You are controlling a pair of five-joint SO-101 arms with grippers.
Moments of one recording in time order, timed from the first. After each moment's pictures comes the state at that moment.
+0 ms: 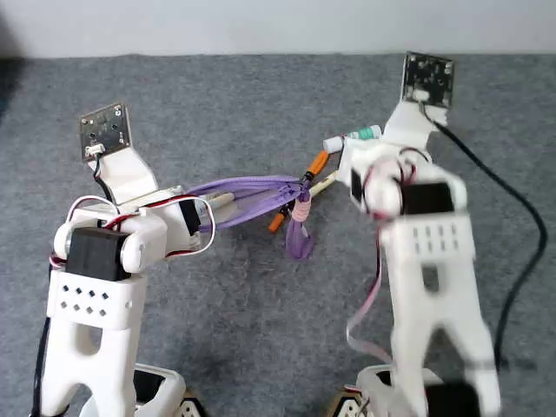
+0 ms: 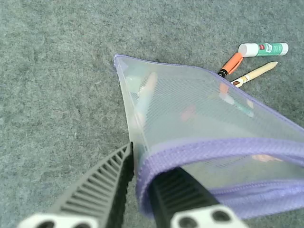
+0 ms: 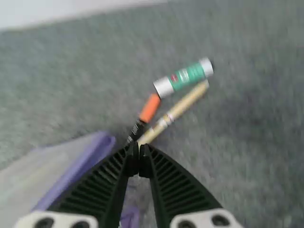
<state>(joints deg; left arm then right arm) 6.9 -37.8 20.6 88.4 33.5 -7.2 -17.5 10.6 65.7 -18.3</state>
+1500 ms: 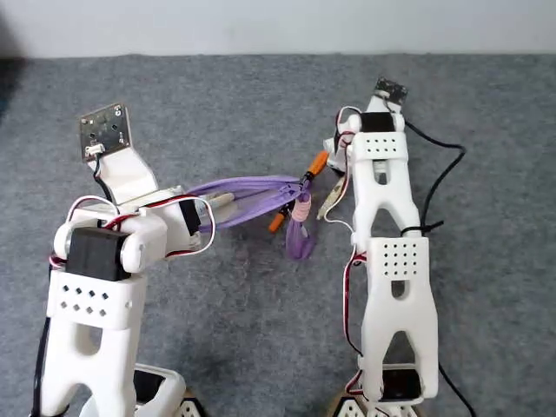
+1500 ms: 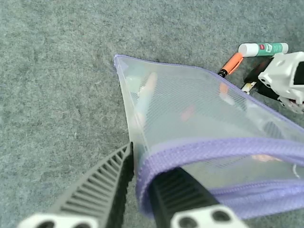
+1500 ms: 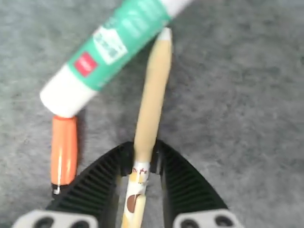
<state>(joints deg) 6.9 -37.8 20.6 88.4 33.6 -4.6 66.7 -66.6 86.5 -27.0</state>
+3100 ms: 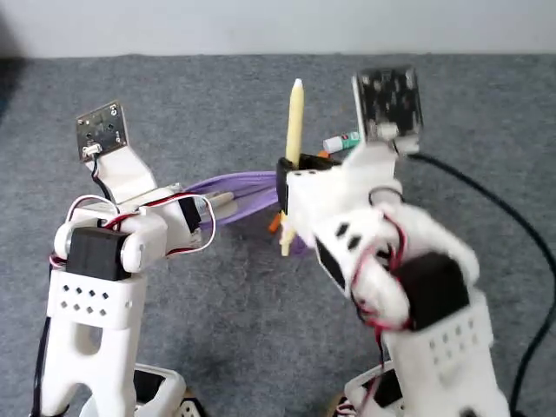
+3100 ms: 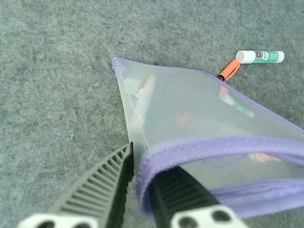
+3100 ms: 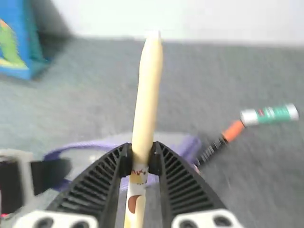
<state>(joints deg) 6.9 -37.8 20.6 87.4 35.5 -28.8 -43.3 8.6 70.7 -17.1</state>
